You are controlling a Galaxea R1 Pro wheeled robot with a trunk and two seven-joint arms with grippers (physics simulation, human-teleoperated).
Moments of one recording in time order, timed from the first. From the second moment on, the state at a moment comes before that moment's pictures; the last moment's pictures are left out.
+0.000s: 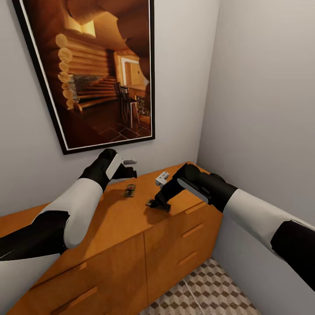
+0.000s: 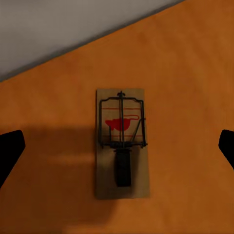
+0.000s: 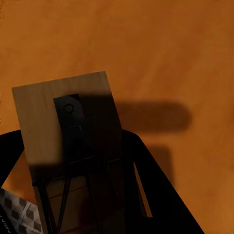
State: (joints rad) left arm -1.33 -0.14 0.03 -0.48 0.16 1.00 0.20; right arm -1.28 -0.08 1.08 -0.91 -0.59 0.97 0.46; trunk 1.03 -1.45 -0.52
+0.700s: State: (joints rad) left arm -1.33 -0.13 0.03 -0.38 0.15 0.96 0.20; right arm -1.28 -0.08 1.08 -0.91 -0.59 0.97 0.46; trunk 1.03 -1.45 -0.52
